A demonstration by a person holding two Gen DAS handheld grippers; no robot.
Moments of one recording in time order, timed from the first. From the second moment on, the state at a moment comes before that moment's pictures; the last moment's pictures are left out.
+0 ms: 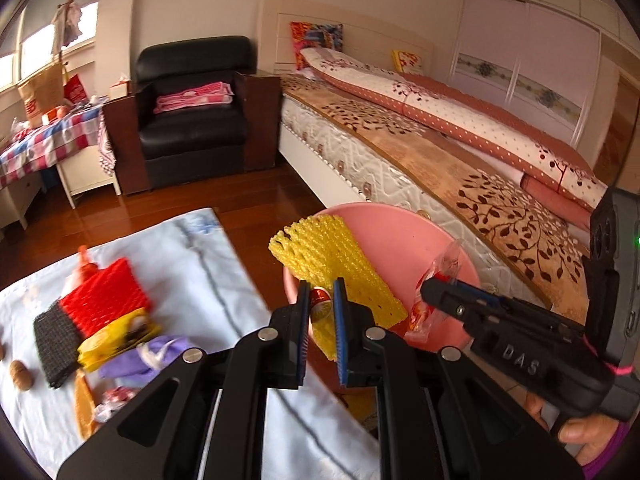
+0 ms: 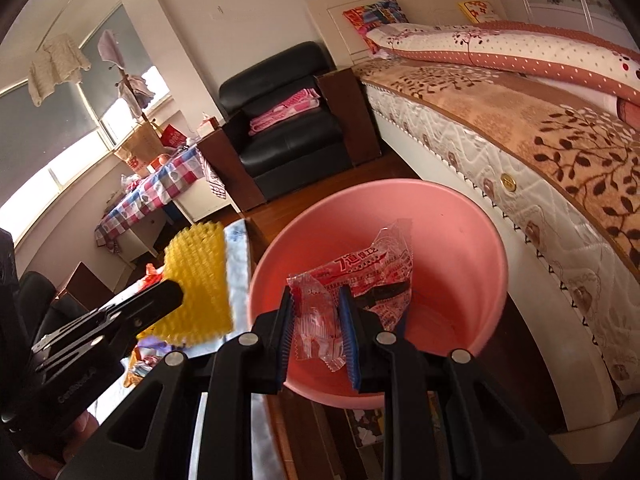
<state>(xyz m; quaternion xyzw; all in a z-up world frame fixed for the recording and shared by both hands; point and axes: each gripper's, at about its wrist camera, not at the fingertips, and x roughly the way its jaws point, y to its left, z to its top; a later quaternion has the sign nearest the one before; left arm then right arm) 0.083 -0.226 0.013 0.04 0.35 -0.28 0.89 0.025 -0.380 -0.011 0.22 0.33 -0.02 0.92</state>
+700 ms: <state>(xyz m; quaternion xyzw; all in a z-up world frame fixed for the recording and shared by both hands) 0.105 -0.261 -0.016 0.05 0.38 -0.29 0.88 0.034 -0.389 -0.035 0.21 0.37 -0.03 0.90</state>
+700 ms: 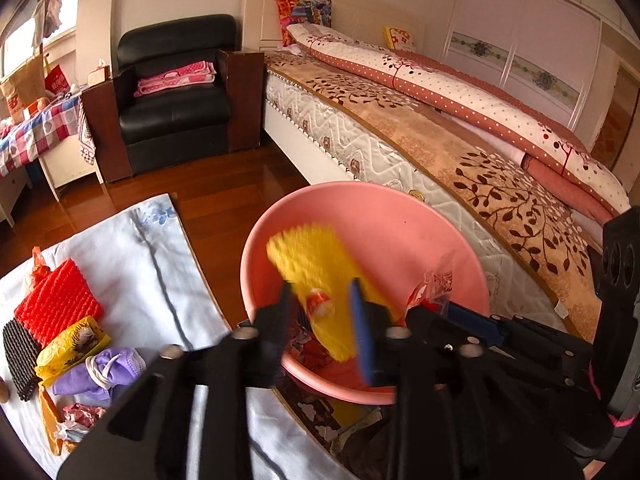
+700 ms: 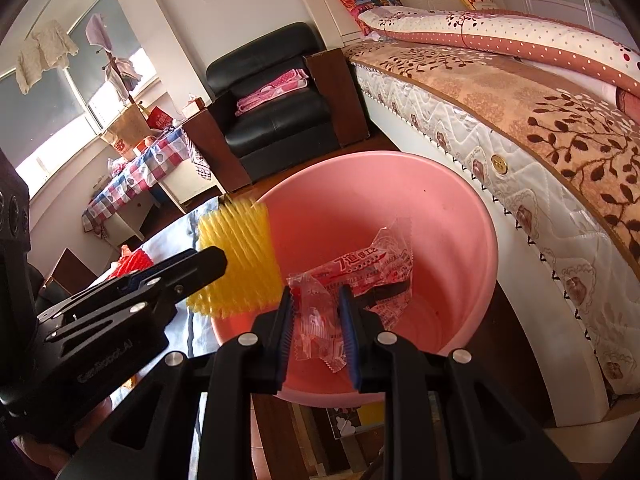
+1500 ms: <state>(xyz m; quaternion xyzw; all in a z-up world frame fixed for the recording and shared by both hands) 0.097 -0.239 -0.006 0.03 0.39 -0.26 0.88 0.033 -0.387 -0.031 0.20 0.37 -0.03 0.91</state>
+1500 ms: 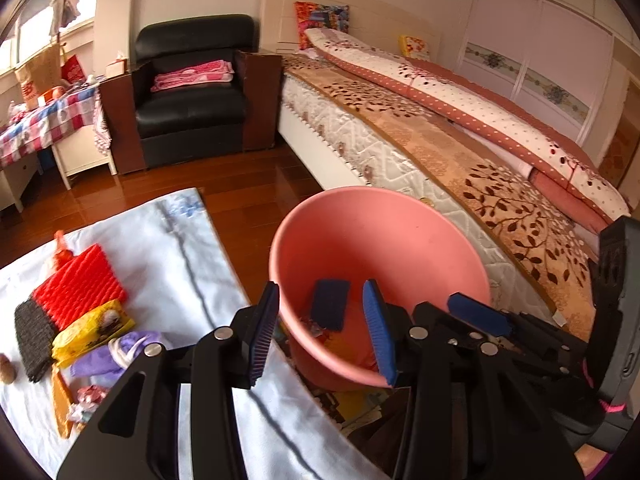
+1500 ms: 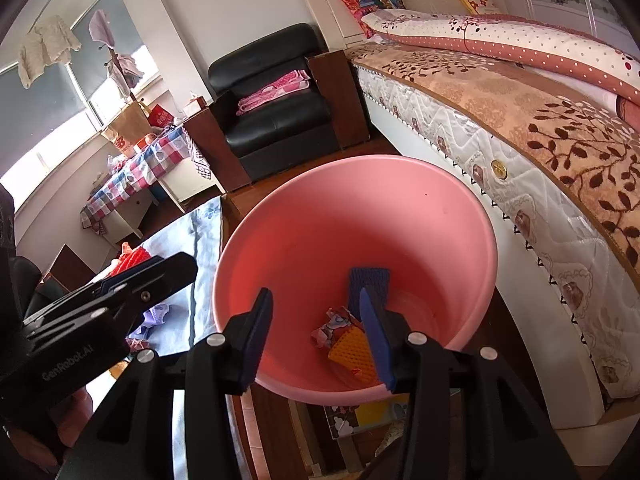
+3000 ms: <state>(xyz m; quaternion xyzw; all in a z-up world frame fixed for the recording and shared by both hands) 0.058 -0.077 0.003 0.00 0.37 -0.10 0.92 0.012 -0.252 0.008 0.12 0.36 0.07 0.92</state>
